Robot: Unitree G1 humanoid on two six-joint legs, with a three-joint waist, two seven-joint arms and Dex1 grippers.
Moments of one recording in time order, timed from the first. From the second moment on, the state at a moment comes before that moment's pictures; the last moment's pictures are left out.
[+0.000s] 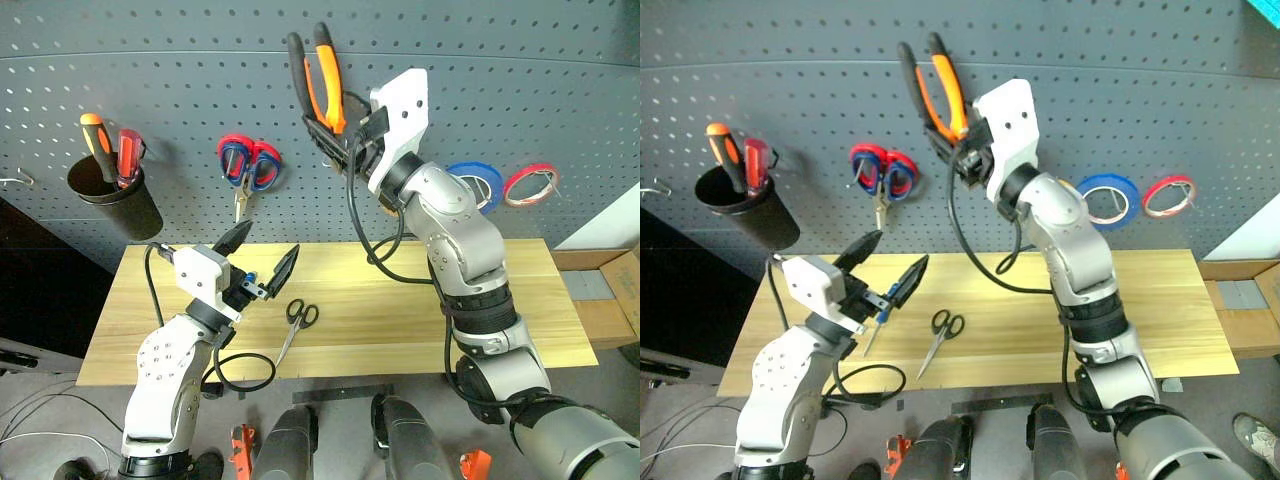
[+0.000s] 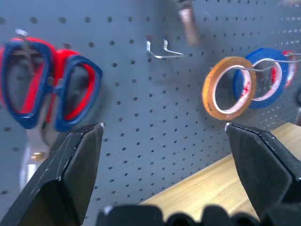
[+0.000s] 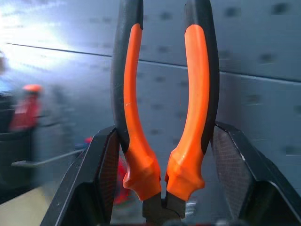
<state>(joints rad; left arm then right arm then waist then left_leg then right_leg) -0.03 0.31 0.12 -0.39 -0.31 0.07 -0.50 -0.93 -0.07 0.11 0.04 0.18 0.32 0.31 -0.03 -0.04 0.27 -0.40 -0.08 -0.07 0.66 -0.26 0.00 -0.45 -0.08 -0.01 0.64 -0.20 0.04</state>
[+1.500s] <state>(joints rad) 0.01 0.33 0.11 -0.38 -0.38 0.20 -0.50 -0.85 0.06 0.11 0.36 -0.01 0.01 0.18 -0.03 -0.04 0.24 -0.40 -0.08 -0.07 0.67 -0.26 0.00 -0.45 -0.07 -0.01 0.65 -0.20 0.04</state>
